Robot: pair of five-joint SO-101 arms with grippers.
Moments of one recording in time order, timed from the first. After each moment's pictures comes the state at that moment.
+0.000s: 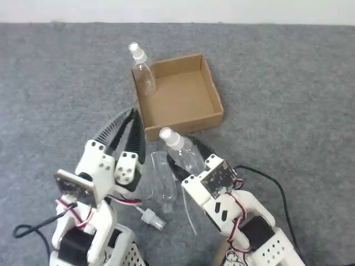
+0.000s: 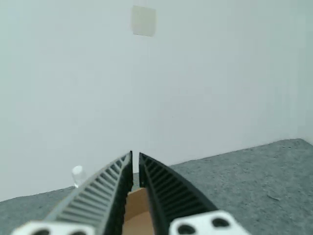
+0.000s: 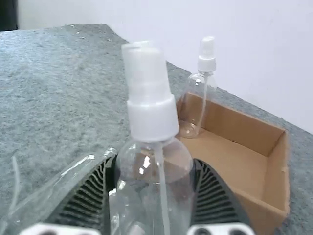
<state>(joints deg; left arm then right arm) 15.8 -103.4 72.0 40.7 4.3 -41.1 -102.6 95.1 29.5 8.5</state>
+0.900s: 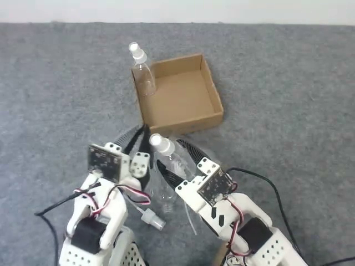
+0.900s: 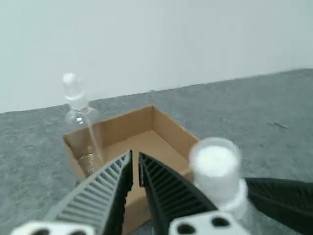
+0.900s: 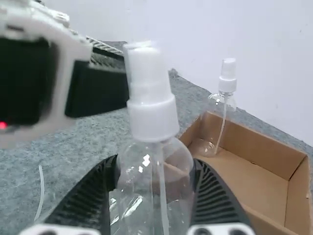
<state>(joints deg) 15.1 -103.4 82.9 47.9 6.3 -46.9 -102.7 95.1 26.5 8.5</state>
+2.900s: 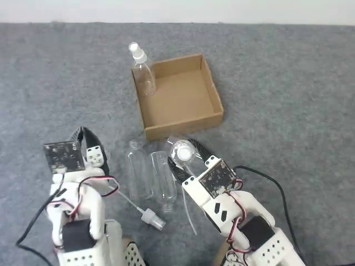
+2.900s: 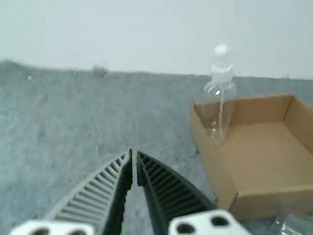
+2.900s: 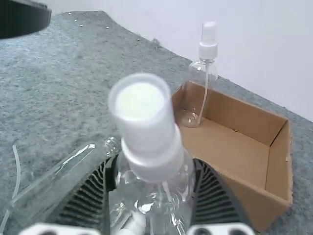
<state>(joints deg) -15.4 -103.5 82.4 54.9 3.7 -41.7 -102.6 95.2 32.0 8.5</state>
